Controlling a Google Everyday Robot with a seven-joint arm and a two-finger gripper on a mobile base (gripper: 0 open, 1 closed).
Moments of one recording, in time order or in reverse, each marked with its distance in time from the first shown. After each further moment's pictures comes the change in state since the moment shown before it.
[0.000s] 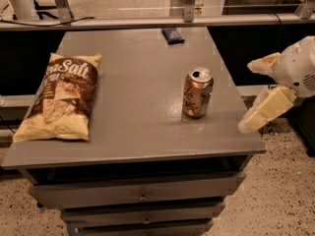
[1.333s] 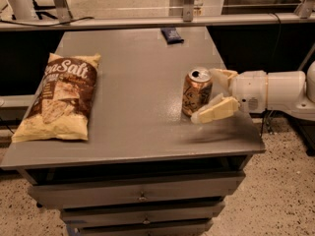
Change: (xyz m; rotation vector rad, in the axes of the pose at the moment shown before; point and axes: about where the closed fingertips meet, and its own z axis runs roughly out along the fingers) arm -0.041 -0.029 0.097 -0.032 -0.565 0.083
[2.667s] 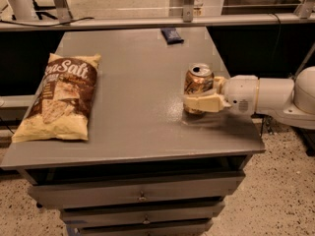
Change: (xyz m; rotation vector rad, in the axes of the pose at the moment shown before) arm -0.001 -0.003 0.021 0.003 -0.096 0.065
